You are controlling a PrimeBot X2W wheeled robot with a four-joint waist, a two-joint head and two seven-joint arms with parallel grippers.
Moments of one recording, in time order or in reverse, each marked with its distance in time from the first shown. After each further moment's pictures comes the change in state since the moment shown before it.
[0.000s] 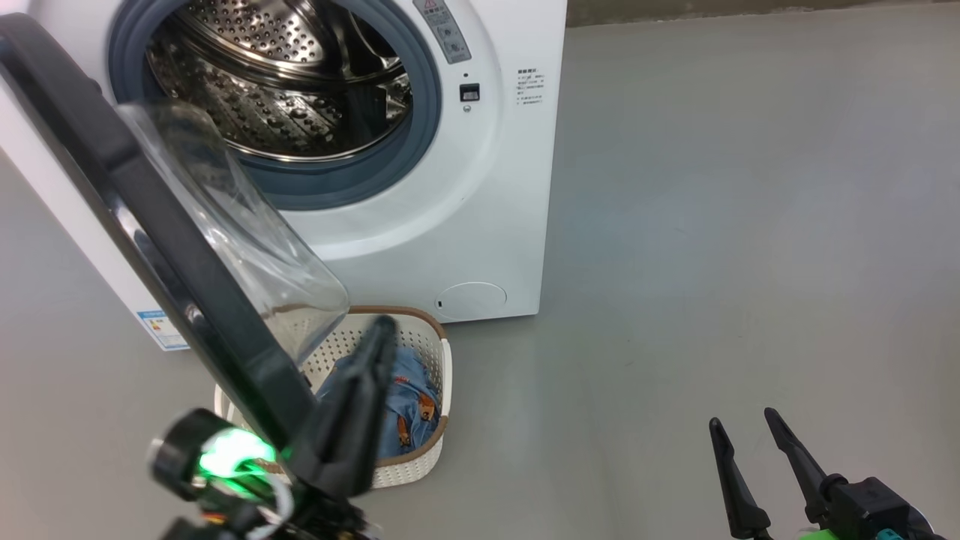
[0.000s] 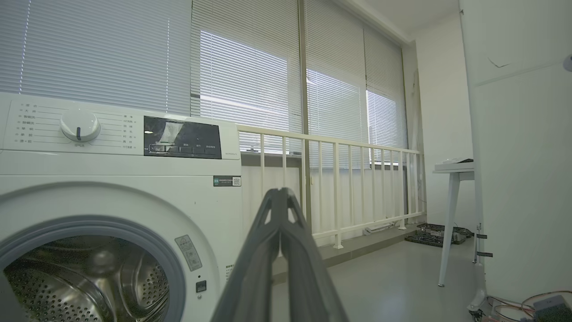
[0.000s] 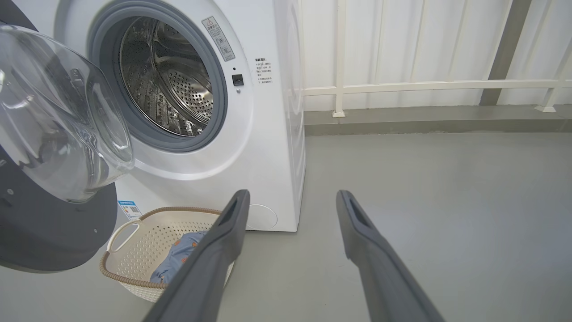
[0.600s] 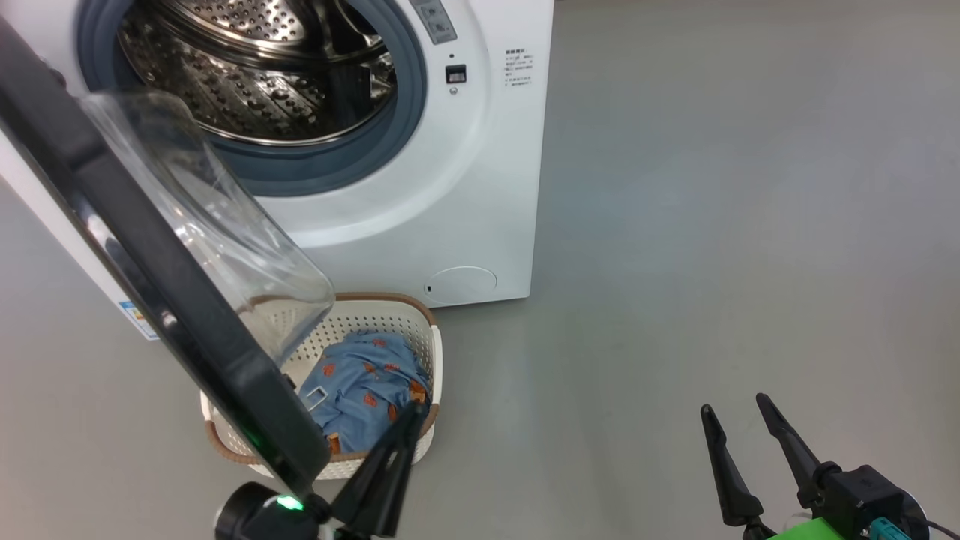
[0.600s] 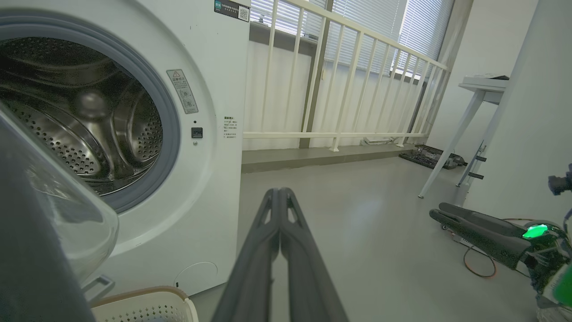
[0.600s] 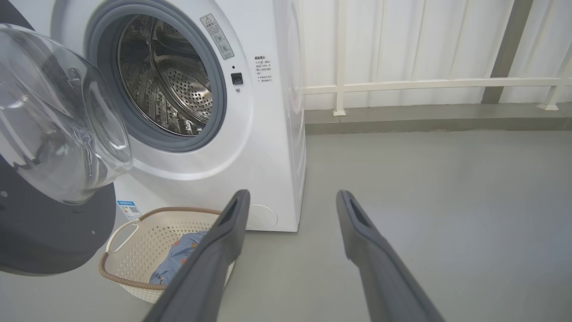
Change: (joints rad) left arm 0.047 -0.004 -0.079 0.367 -0.034 0.000 0.001; right arm -0.023 0.000 0.018 -0.010 0.001 0.000 0.000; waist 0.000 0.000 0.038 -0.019
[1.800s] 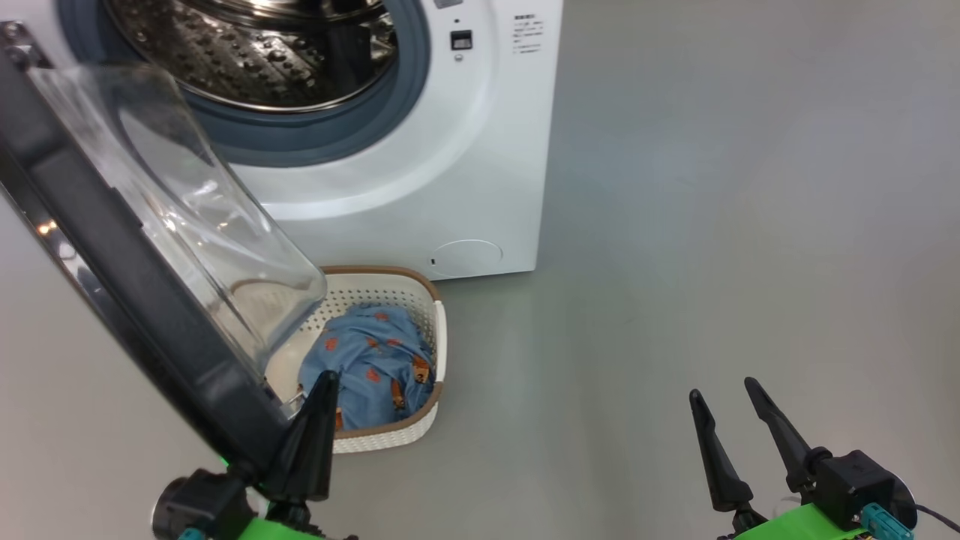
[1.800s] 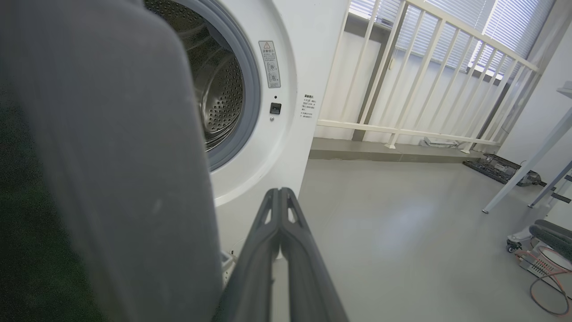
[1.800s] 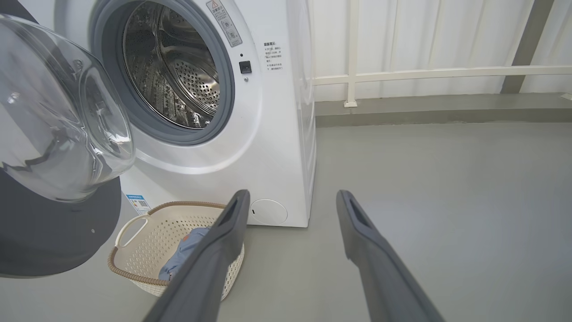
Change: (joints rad) left arm -0.056 -0.060 0.219 0.153 -0.009 -0.009 0.000; right arm -0.036 -0.001 0.024 0.004 0.011 0.000 0.000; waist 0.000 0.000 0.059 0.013
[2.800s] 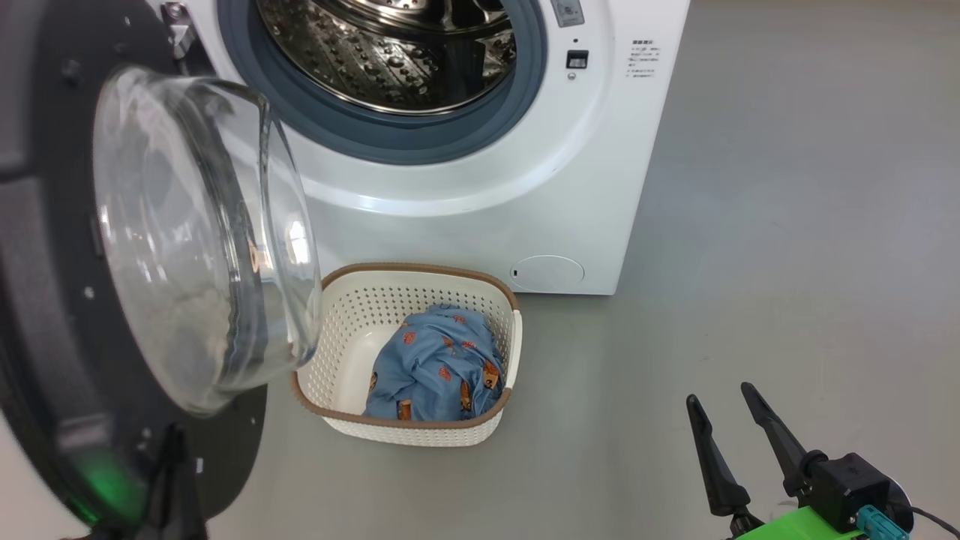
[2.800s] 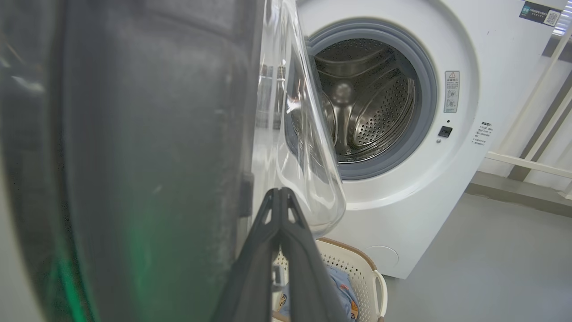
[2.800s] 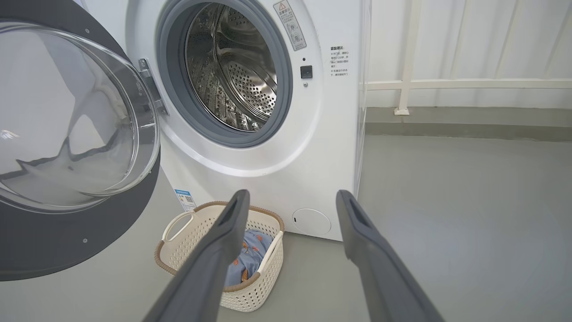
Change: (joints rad) left arm 0.130 0.004 0.213 -0.051 -0.037 0.145 0.000; right arm 0.002 0.000 0.006 0.014 0.002 0.000 0.000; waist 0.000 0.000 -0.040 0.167
